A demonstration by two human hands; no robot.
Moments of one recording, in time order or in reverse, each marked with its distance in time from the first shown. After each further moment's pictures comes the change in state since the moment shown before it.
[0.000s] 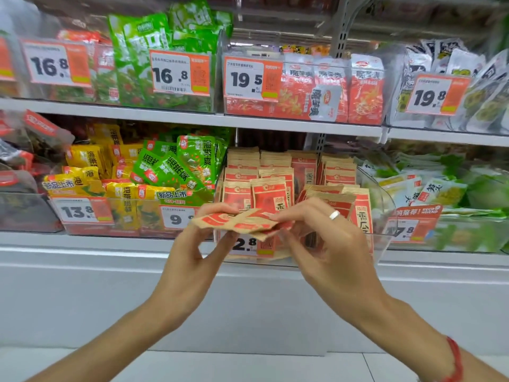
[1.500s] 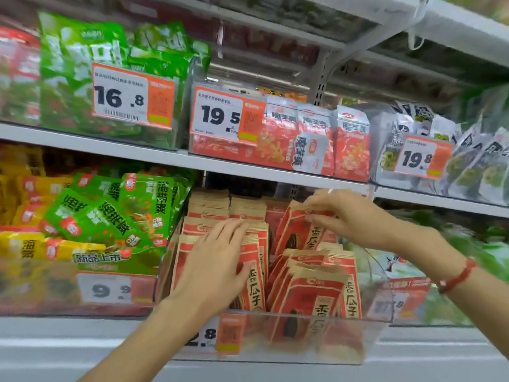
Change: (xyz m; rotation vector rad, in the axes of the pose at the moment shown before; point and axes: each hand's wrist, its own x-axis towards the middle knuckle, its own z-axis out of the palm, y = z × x) left_hand 0.132 -0.078 0.069 0.939 -0.236 0.193; right_hand 0.134 0.167 -0.054 -0.429 -0.594 0.099
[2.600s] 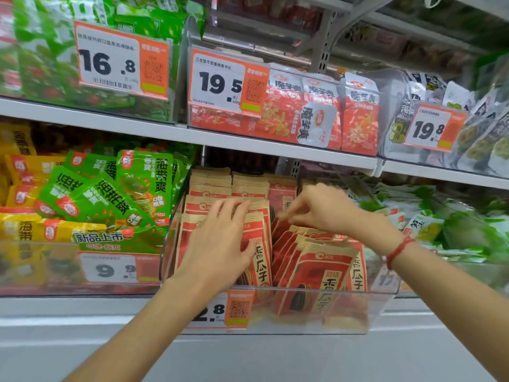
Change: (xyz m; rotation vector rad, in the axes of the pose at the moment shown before) left_hand -0.001 0.003 -0.004 -0.030 0.017 -0.019; right_hand 0.024 -0.018 0.045 -0.171 -0.091 0.182
